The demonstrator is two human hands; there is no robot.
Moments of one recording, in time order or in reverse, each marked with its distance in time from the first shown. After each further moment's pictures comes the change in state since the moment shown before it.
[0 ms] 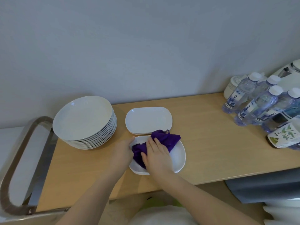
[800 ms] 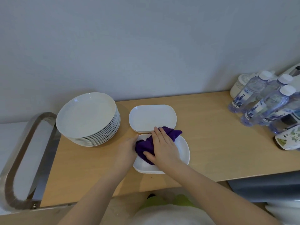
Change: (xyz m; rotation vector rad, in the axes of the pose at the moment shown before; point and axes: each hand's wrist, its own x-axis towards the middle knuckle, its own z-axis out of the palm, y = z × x) left_hand -0.002 -0.006 0.000 -0.022 -0.049 0.096; right_hand 0.019 0.024 -0.002 -0.036 0.030 -0.121
